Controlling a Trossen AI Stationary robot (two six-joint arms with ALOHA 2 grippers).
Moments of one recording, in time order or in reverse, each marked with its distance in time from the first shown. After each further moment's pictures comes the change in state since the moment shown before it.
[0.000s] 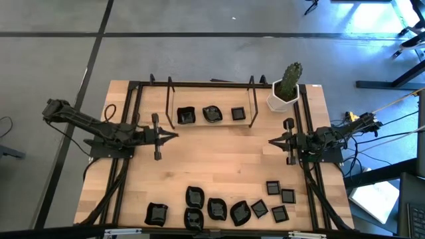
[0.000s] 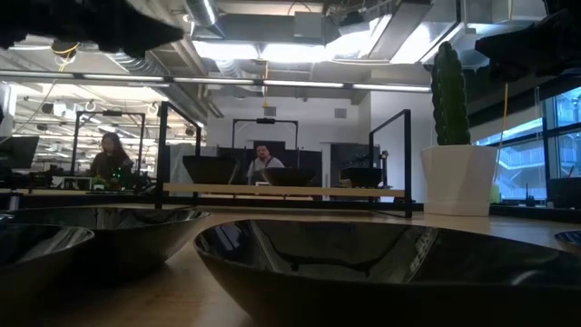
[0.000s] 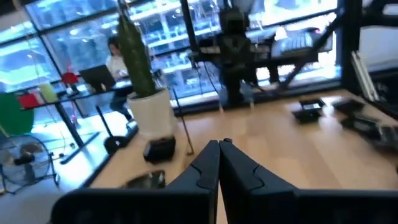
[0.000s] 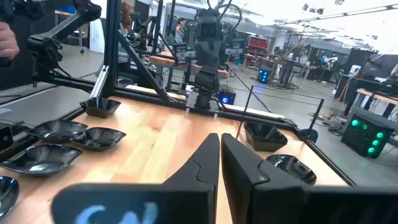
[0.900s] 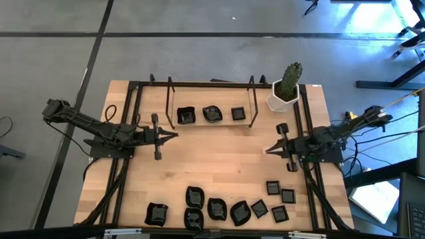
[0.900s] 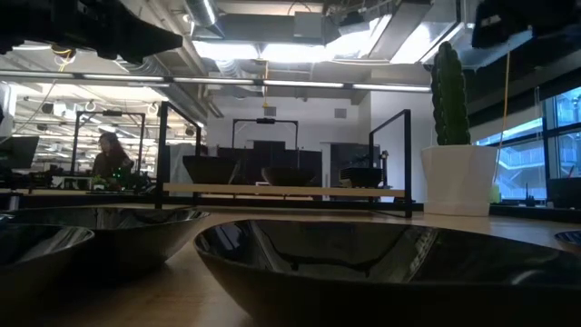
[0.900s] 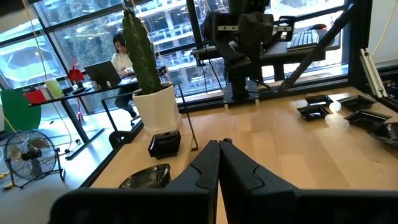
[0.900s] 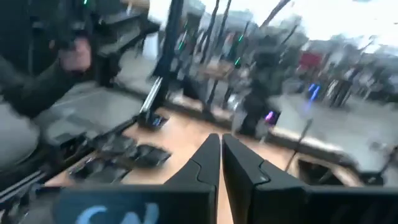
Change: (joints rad) left arm 0.000 -0.010 -0.024 0.009 -0.021 -0.004; right arm 0.014 0.352 0.144 0.184 -0.210 -0.033
